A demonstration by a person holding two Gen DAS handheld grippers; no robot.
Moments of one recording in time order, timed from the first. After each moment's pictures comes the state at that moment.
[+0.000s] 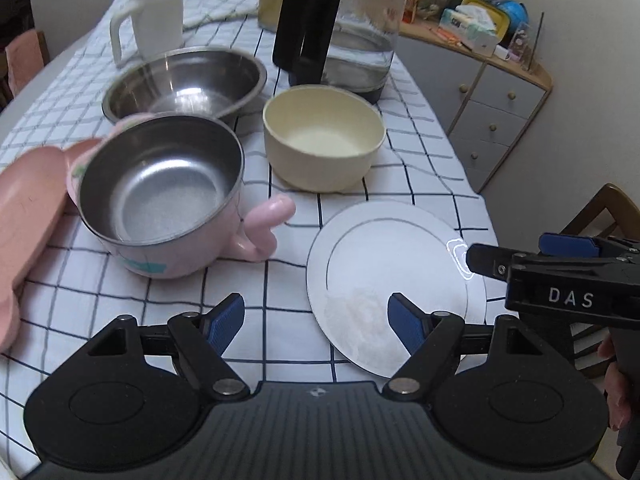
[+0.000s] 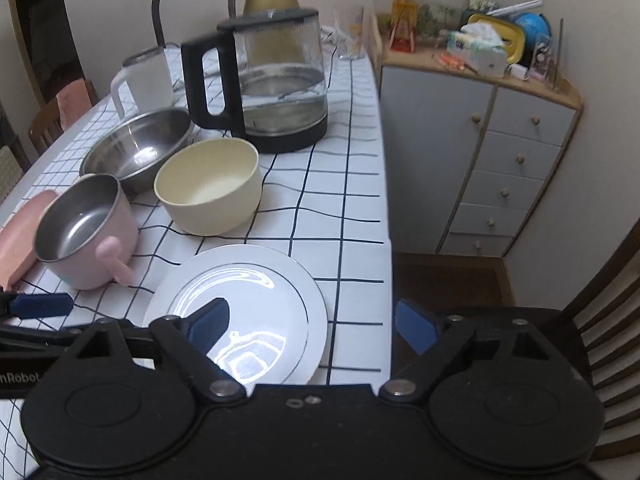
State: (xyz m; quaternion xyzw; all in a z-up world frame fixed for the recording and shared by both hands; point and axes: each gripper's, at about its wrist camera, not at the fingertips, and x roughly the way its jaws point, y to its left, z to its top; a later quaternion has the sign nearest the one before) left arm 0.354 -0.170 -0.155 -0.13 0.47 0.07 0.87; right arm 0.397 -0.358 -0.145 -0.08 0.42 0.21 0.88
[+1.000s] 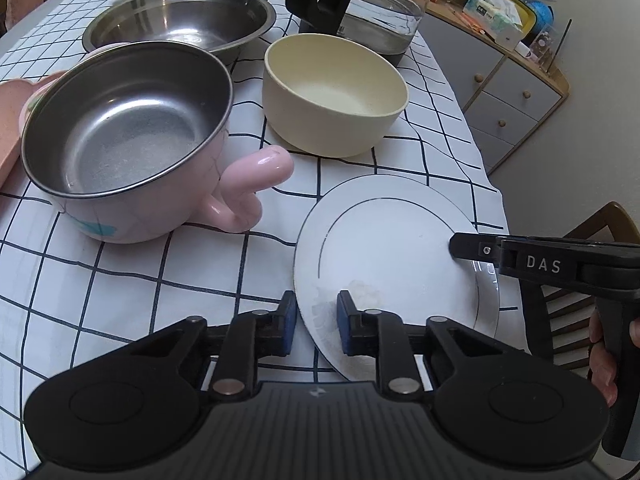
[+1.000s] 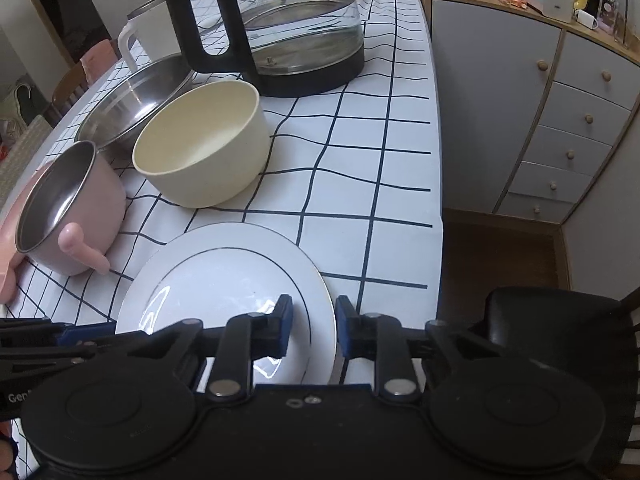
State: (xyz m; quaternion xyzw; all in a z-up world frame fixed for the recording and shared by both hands) left arm 0.374 -0.160 -0.190 -0.20 0.49 0.07 0.85; right arm 0.462 -0.354 -0.187 -0.07 0.50 0.28 0.82
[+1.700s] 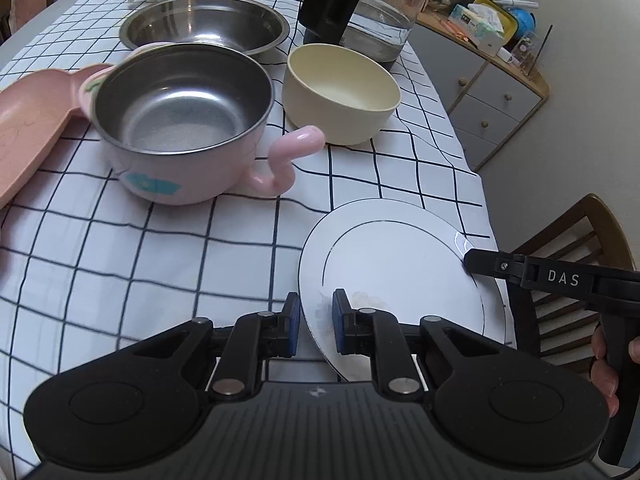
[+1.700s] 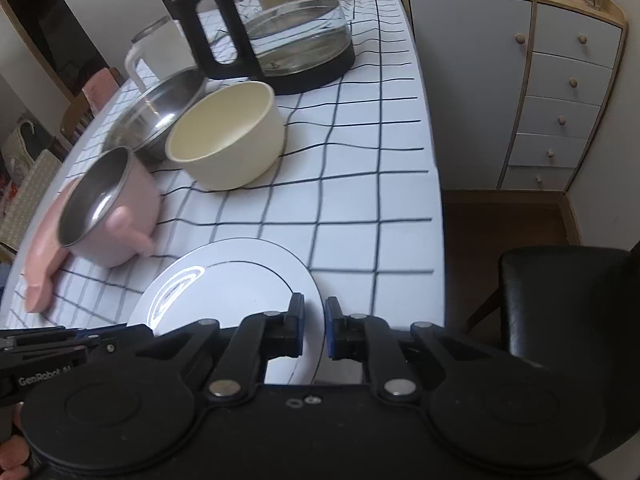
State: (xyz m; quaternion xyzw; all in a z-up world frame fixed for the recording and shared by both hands) left arm 0.317 -0.146 -0.169 -0.20 0.48 0.05 0.85; right arm 0.411 -0.374 -0.171 0.00 0.50 0.27 0.82
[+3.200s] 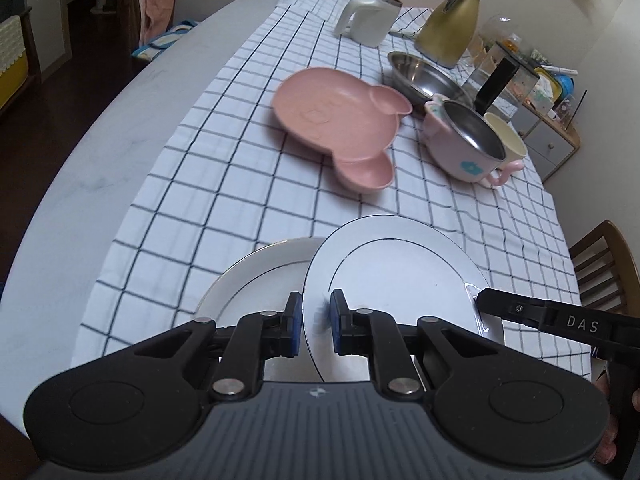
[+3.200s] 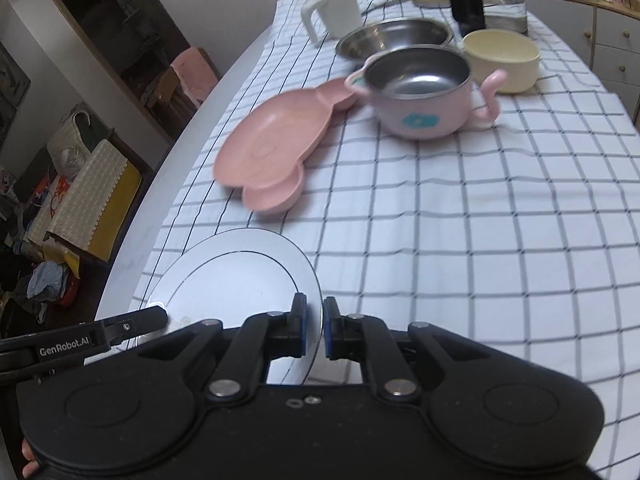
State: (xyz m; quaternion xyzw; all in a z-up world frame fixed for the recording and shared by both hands) left arm 0.050 0.091 -0.134 -0.23 0.45 0.10 0.86; right arm 0.148 -0.156 -0.144 0.03 0.49 0.30 0.82
